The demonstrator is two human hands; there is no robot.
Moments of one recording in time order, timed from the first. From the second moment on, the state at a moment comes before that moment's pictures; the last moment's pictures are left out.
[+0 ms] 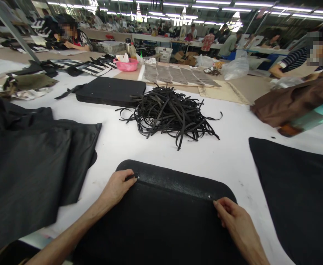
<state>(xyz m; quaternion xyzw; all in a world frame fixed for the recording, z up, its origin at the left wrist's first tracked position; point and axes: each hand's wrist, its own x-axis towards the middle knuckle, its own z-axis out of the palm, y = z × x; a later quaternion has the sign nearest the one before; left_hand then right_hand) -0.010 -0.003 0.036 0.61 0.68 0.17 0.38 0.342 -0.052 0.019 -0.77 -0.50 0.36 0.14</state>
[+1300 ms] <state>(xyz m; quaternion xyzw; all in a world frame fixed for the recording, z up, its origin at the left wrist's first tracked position) -0.021 0.004 0.014 0.63 0.68 0.13 0.36 0.333 -0.054 0.022 -0.79 -0.49 0.32 0.21</state>
